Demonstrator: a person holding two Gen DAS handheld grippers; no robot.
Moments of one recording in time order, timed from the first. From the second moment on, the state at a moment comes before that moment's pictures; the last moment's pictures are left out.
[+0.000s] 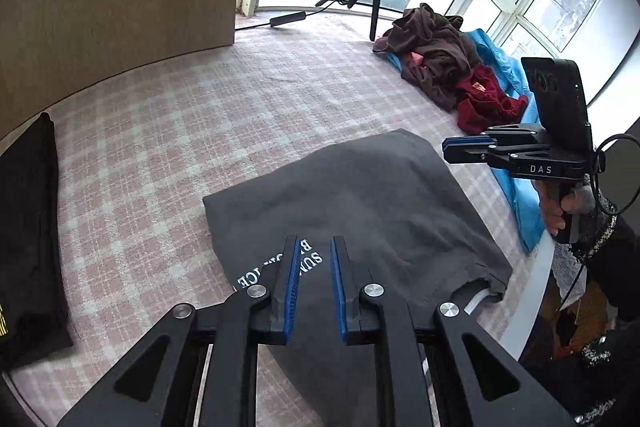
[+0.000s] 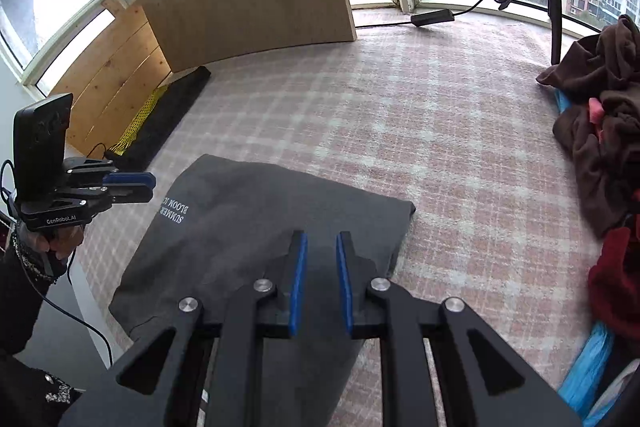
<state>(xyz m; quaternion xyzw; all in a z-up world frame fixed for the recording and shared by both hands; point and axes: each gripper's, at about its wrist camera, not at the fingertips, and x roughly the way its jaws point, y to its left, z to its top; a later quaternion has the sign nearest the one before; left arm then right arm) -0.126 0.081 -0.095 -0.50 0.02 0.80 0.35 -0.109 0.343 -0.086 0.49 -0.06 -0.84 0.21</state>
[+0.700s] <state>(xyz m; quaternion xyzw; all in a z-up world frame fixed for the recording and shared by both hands) -0.119 0.015 -0.135 -0.57 -0.15 0.78 0.23 -0.061 0.385 -0.122 0.54 -0.14 -0.82 0.17</state>
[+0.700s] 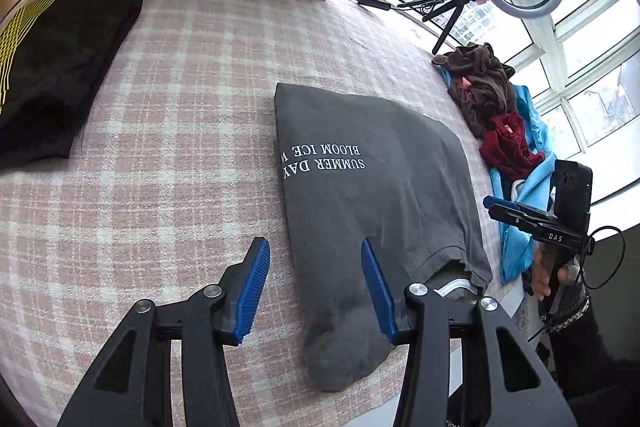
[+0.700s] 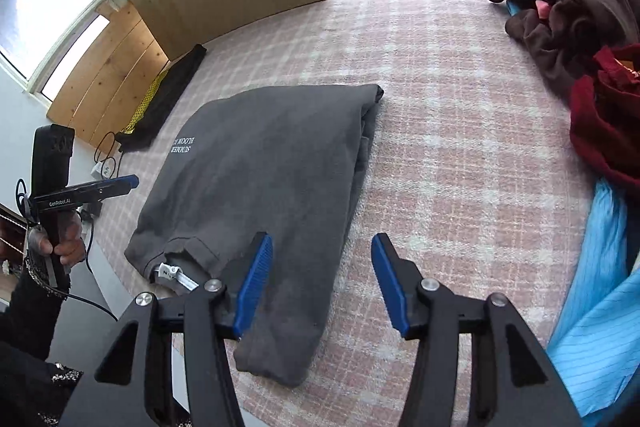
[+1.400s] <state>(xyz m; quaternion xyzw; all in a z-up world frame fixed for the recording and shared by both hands) -0.122 0.076 -0.159 -0.59 -0.05 0.77 0.24 -0.074 0.348 -0.146 0.53 -0.09 -0.81 0.23</state>
